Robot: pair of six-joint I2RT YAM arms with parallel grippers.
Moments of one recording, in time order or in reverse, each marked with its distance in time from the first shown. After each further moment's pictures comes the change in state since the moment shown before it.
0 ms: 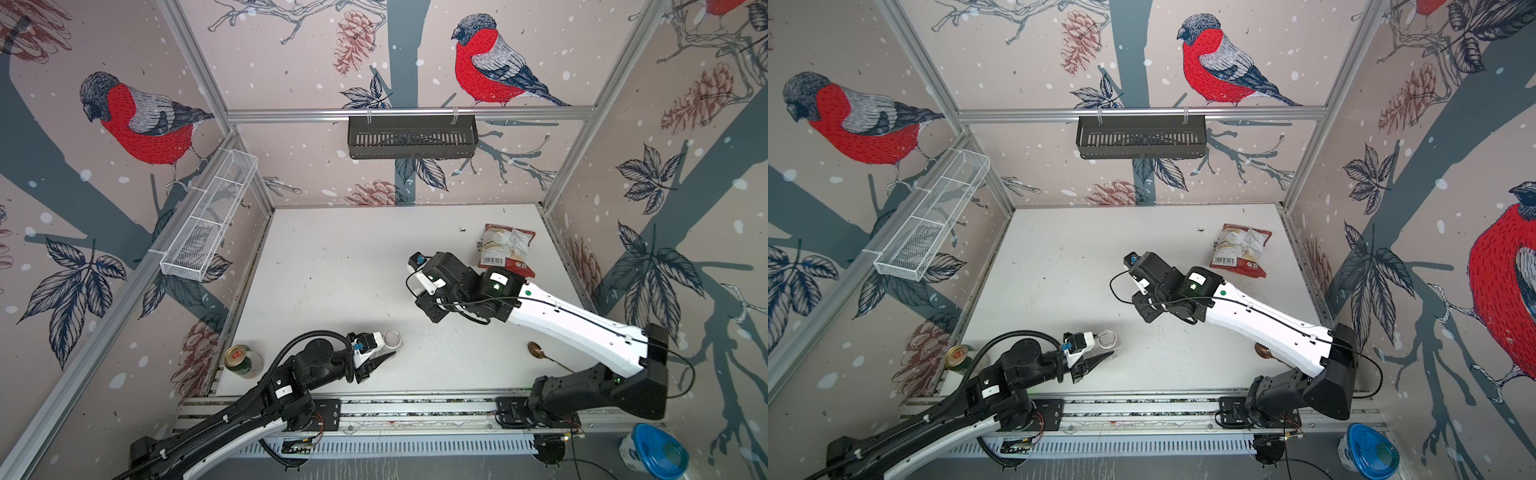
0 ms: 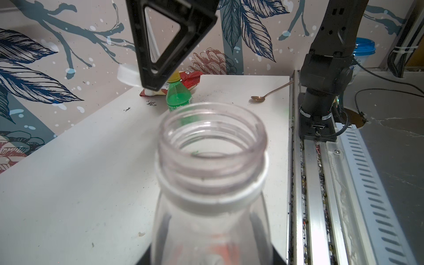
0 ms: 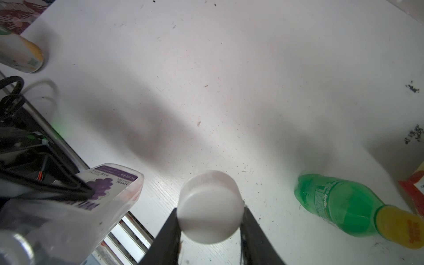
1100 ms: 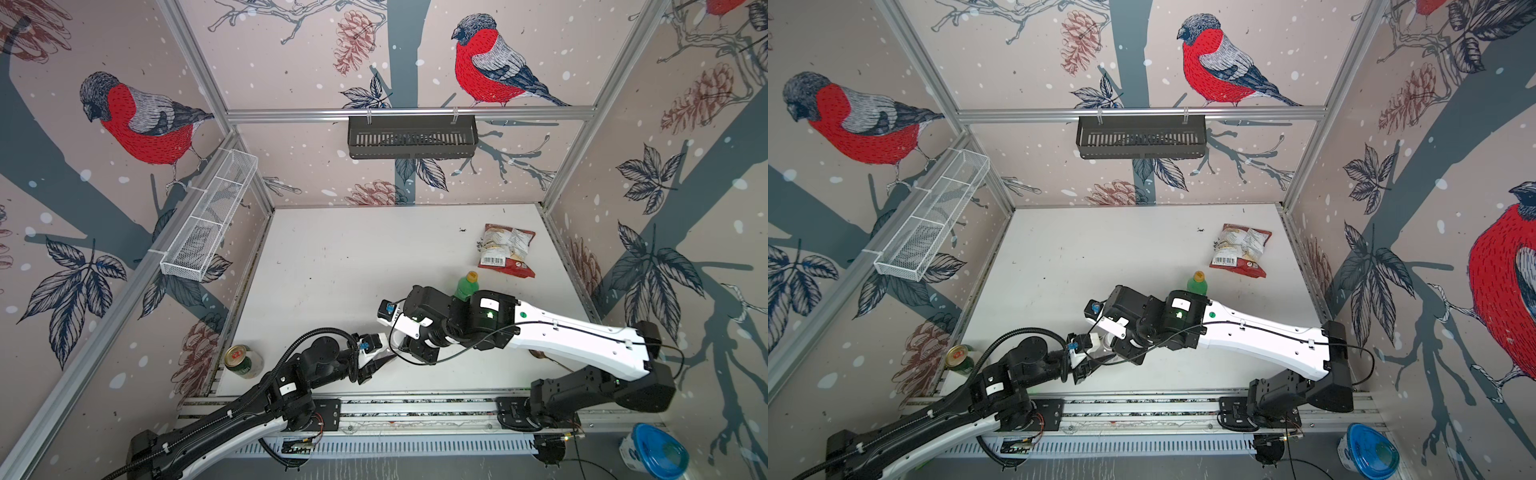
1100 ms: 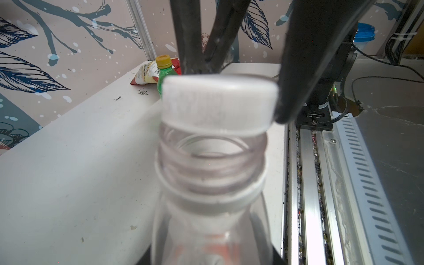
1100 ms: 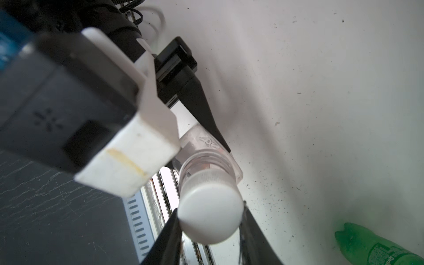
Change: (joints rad) left arm -0.008 0.067 0.012 -0.006 0.008 0.001; right arm 0.255 0.054 0.086 -0.084 -0.117 -0.187
